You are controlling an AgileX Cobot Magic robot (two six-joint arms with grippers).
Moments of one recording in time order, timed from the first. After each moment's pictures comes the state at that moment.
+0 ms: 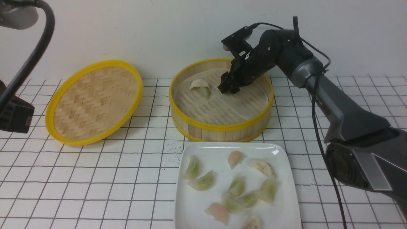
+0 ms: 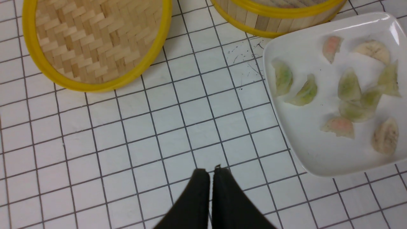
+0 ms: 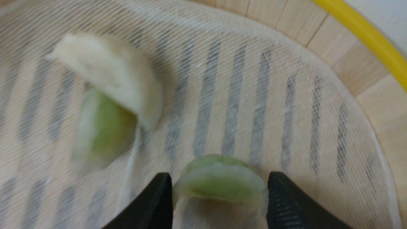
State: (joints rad) right arm 0.35 2.77 -2.83 0.25 1.18 -0.44; left arm -0.35 0.98 -1.28 0.03 1.26 -0.07
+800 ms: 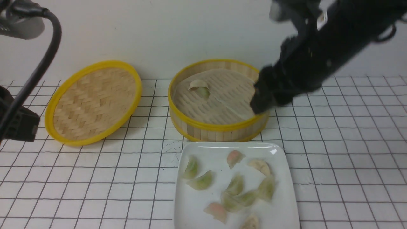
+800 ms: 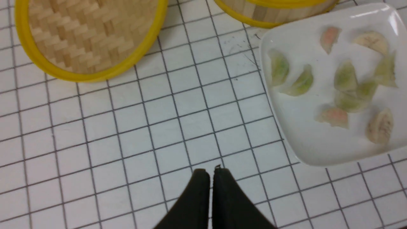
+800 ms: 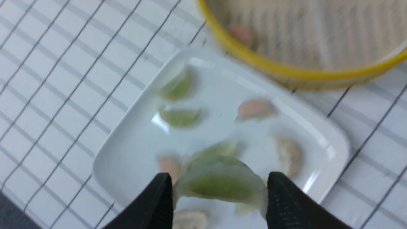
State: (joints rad) right arm 0.50 1.57 -1.38 0.29 1.09 -0.16; left arm -0.35 0.98 -1.23 -0.01 1.26 -0.08
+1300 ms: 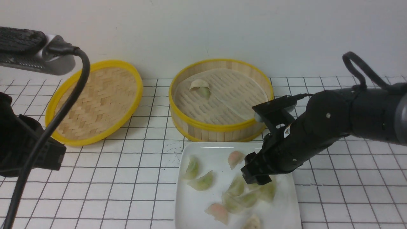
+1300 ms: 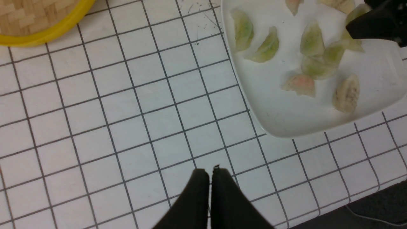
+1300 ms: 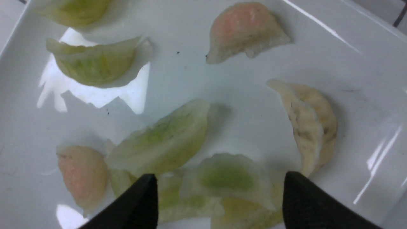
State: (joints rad) right arm 0.52 1.76 -1.10 0.27 0.70 -0.15; left arm -0.35 0.98 -1.15 -0.12 1.24 -0.06
